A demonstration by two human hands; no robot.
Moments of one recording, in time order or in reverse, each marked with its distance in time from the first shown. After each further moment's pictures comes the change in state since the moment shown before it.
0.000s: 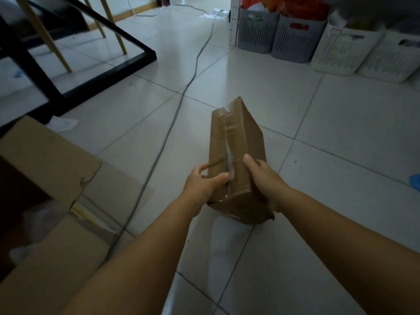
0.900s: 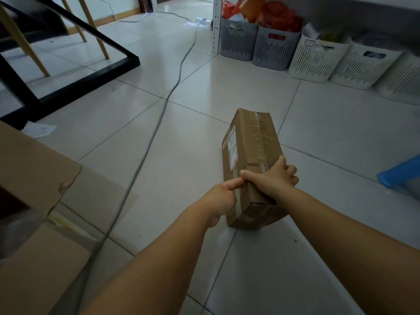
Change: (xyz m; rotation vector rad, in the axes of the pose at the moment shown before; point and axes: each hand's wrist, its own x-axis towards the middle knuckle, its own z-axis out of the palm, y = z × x) left_hand -0.016 0.000 0.061 0.322 -0.377 0.031; right_hand -0.014 0.006 -0.044 -0.502 0.442 0.037
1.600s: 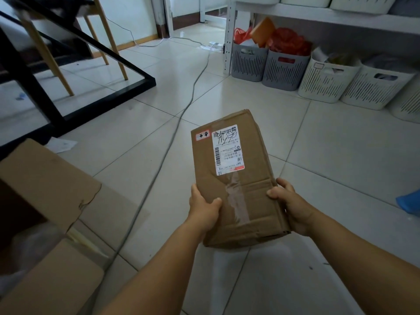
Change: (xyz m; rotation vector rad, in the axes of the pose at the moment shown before) left_hand 0.004 -0.023 -0.044 -0.191 0.472 0.000; right_hand 0.008 0.017 -0.013 0.770 -0.536 -0.039
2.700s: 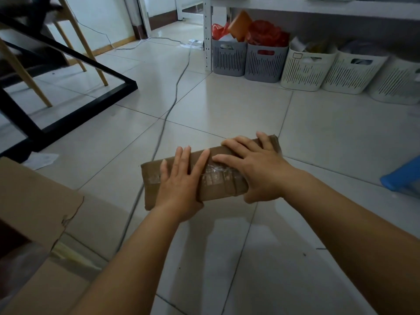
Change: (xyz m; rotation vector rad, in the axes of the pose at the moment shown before) left_hand -0.004 0.044 -0.036 1.273 0.138 0.698; right_hand -0.036 -0.084 0.037 -1.797 0.037 -0.791
